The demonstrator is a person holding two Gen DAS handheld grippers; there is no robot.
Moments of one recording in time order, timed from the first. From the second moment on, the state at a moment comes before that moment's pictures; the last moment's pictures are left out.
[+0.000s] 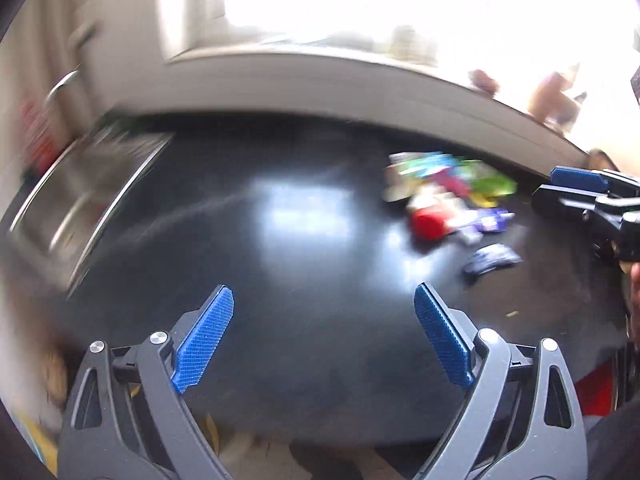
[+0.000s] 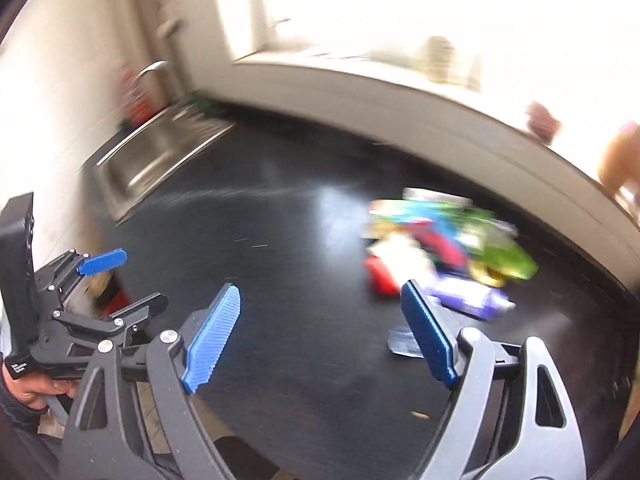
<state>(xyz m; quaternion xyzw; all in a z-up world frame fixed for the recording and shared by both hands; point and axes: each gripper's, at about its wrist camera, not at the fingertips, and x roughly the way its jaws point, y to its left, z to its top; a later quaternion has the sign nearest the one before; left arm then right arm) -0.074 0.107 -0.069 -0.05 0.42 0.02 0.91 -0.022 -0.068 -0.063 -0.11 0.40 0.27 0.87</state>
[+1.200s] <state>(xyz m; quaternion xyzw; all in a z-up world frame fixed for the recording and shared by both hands) 0.109 -0.019 -0.205 0.08 0.49 -0.09 0.87 0.103 -0.194 -0.226 -0.18 0.51 0.35 0.77</state>
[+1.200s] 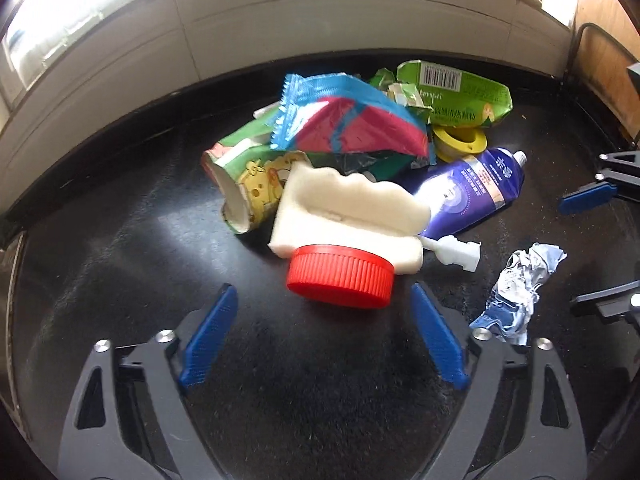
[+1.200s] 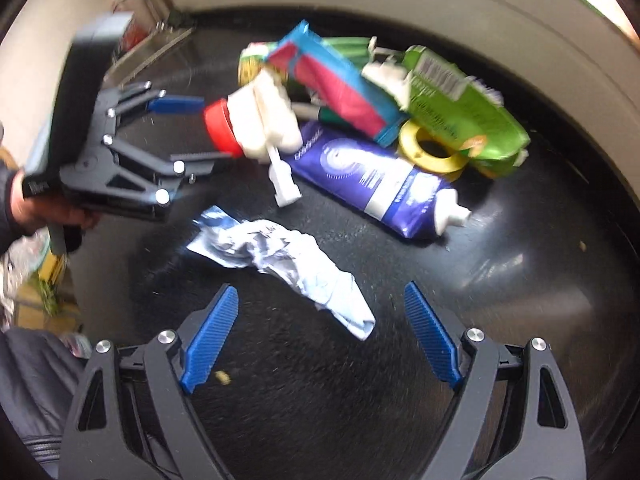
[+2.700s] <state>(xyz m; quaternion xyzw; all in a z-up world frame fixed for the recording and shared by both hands) -0.077 0.087 -0.108 -0.03 0.44 0.05 0.90 0.002 -0.106 -0.126 -0.15 0.43 0.40 0.80</state>
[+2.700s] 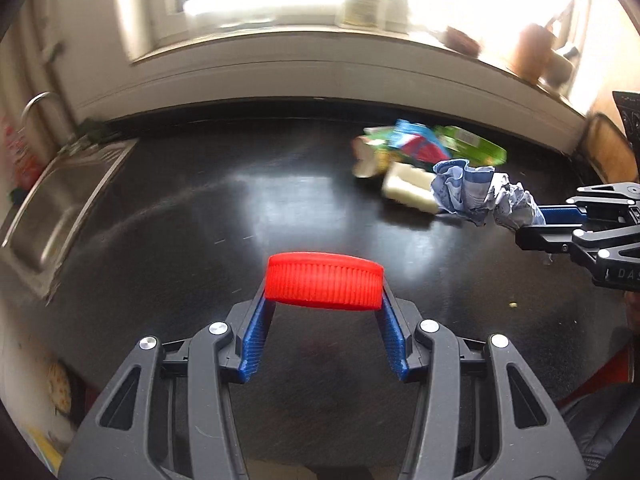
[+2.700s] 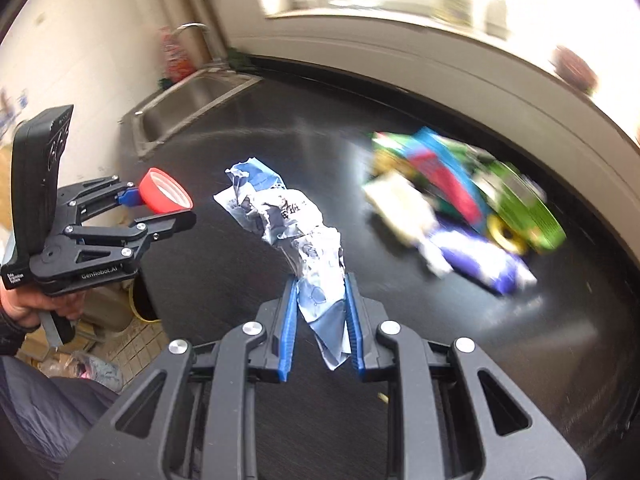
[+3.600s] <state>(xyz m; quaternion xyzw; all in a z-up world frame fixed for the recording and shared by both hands) -0.350 0.340 -0.211 -0.25 0.46 0.34 0.78 -0.191 0.306 -0.220 -0.27 0.52 0.57 0.58</state>
